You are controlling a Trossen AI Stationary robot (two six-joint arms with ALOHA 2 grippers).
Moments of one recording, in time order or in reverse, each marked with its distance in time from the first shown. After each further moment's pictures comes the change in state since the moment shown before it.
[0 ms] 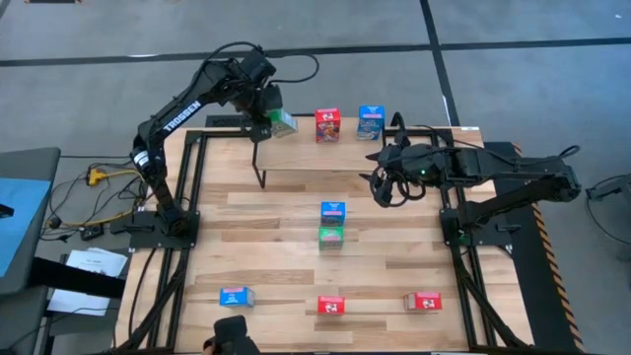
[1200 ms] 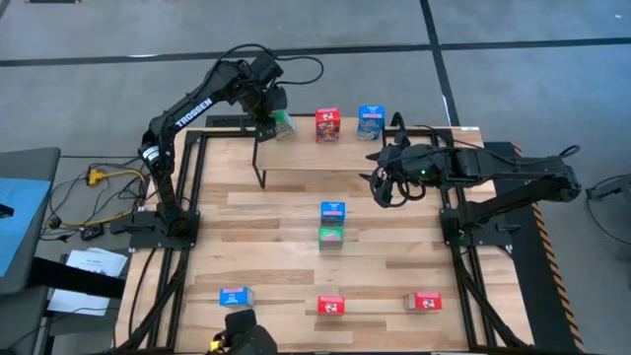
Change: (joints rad) left arm 0.012 0.079 -0.001 0.011 0.007 -0.006; right arm -0.001 0.000 0.000 0.000 0.000 -0.008
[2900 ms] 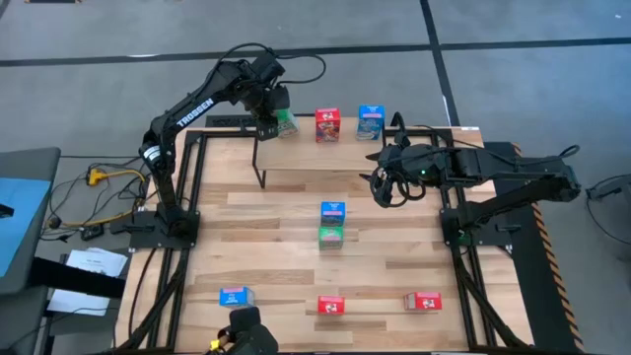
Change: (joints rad) left arm 0.000 0.003 -0.002 0.050 0.000 0.054; right arm 0.000 0.000 0.000 0.000 0.000 0.000
